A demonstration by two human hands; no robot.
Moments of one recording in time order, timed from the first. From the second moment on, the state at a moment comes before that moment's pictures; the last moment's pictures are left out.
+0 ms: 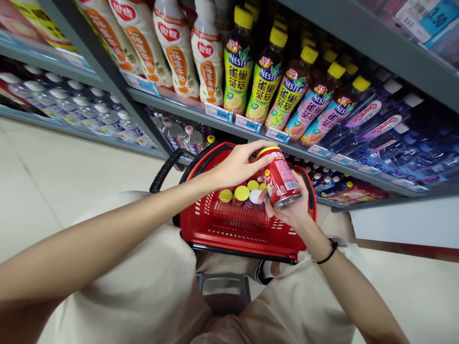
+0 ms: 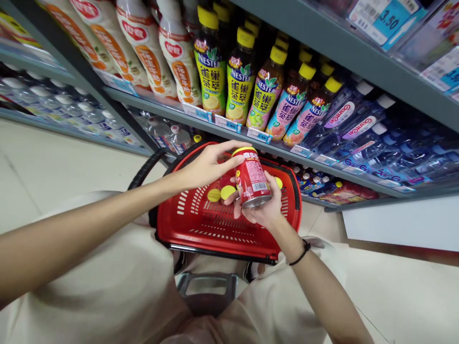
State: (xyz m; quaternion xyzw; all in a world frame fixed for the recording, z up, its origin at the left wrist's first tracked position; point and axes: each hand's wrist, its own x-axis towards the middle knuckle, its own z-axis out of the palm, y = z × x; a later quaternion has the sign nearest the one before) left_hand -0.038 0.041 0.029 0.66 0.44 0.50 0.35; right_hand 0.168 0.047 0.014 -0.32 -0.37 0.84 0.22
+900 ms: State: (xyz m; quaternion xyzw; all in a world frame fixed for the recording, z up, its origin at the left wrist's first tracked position) left_hand -0.012 0.062 -0.016 0.33 0.59 0.46 0.58; right_hand 0.159 0.055 0.018 -0.47 -0.35 0.80 0.13
